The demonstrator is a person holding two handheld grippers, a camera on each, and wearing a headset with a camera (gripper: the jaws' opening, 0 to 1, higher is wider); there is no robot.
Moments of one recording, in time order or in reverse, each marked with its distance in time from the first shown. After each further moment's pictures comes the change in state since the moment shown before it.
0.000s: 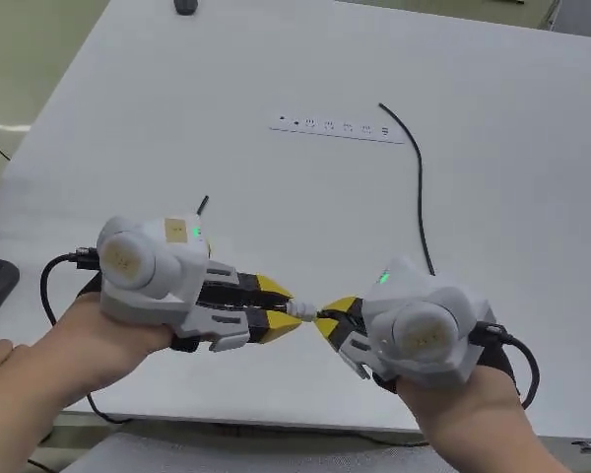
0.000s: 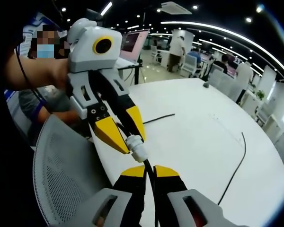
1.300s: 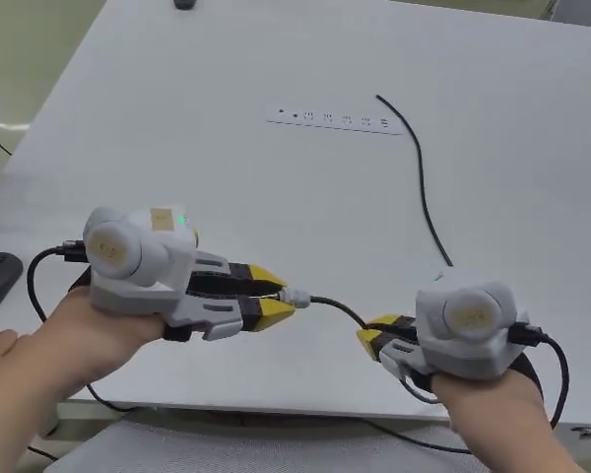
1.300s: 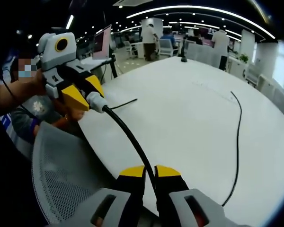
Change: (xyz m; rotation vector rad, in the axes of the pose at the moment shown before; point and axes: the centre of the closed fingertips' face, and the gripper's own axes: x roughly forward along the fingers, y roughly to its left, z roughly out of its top) left arm -0.007 -0.001 -0.002 -0.025 -0.015 0.027; right arm -0.010 -0.021 -0.065 0.267 0.062 -0.044
